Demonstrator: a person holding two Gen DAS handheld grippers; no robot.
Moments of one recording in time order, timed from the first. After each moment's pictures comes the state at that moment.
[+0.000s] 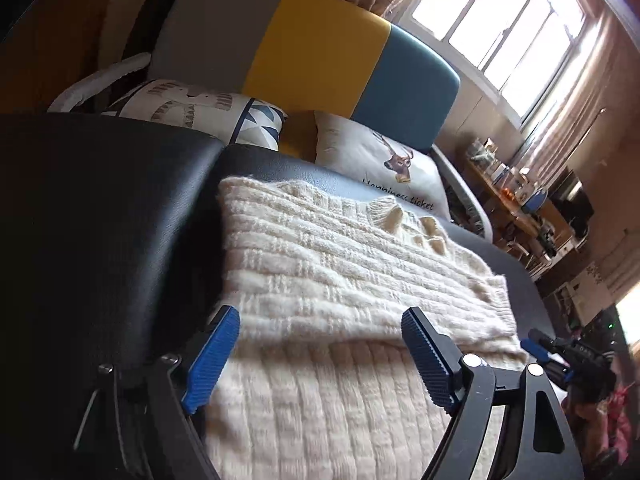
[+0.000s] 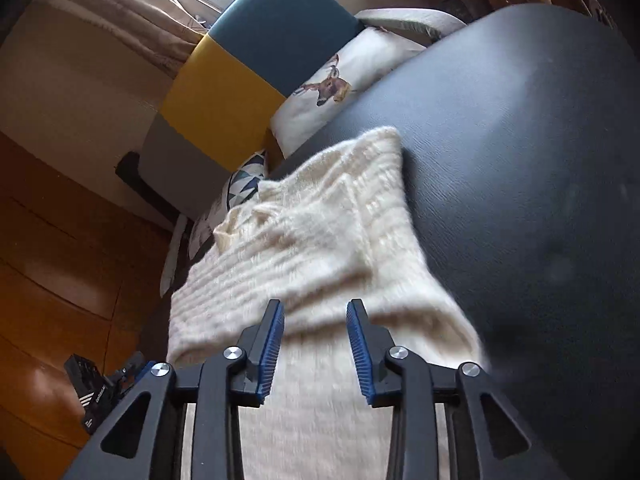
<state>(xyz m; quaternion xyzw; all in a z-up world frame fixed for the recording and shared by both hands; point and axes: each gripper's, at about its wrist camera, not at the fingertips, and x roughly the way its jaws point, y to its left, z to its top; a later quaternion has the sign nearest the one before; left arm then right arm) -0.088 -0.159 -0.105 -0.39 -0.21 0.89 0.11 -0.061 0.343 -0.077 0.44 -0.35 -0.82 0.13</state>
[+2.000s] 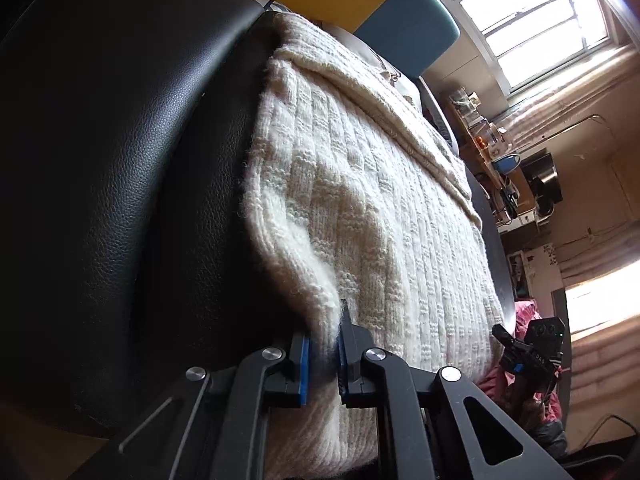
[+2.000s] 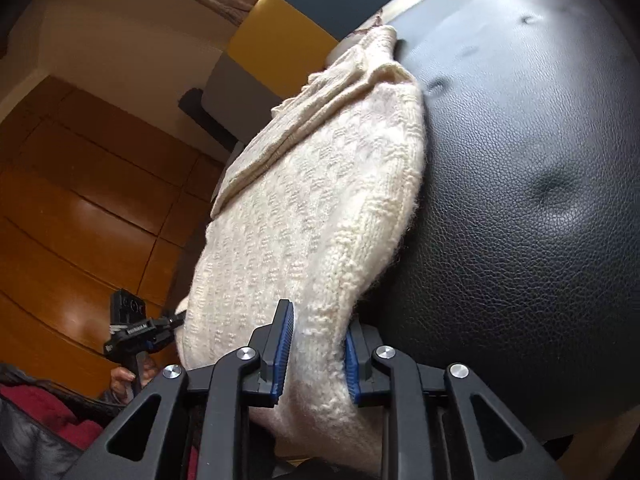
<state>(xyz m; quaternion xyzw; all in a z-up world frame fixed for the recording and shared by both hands) 0.077 -0.161 -0.154 -0.51 -0.27 0.80 0.16 0.126 0.344 -0.119 0.44 -0.30 -0.81 0.26</state>
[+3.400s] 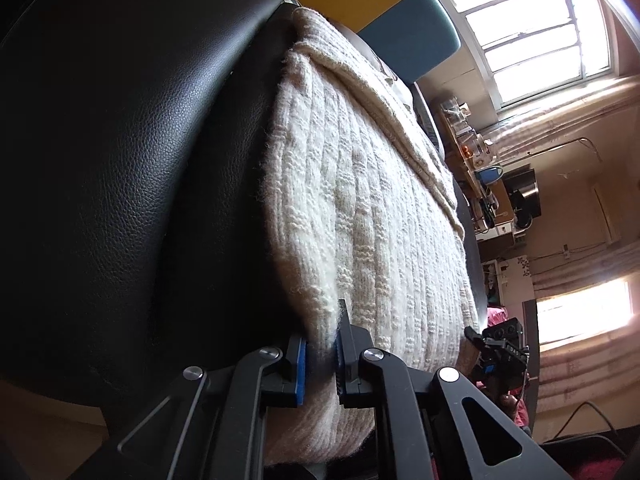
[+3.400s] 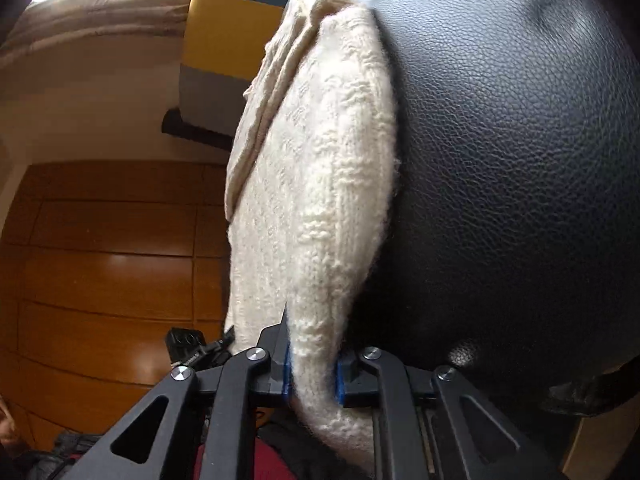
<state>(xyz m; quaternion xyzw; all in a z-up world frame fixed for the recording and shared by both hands) 0.082 -0.191 -0.162 -0.52 -0.33 0.77 0.19 0.110 0.331 -0.155 0.50 -0.47 -0.68 0.26</state>
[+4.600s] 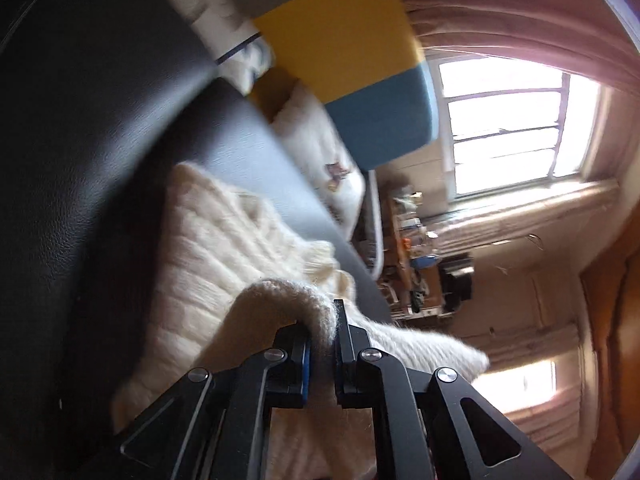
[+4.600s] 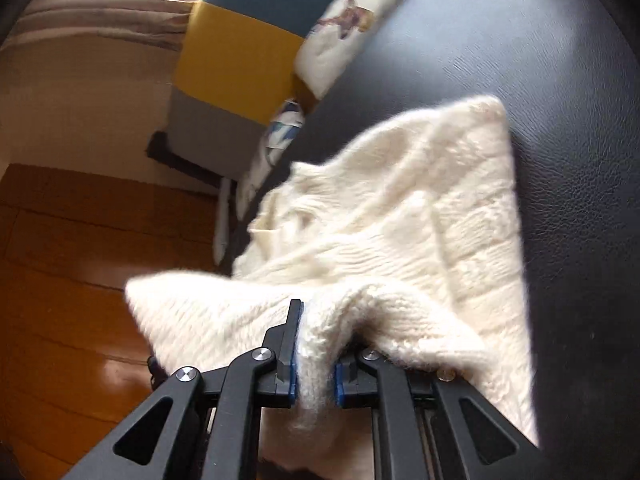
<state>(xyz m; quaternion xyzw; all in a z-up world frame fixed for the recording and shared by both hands) -0.180 -0.208 -0.159 -0.44 -0.48 0.73 0.22 -0.151 0.316 -0.136 0.51 -0.43 -0.71 0.22</state>
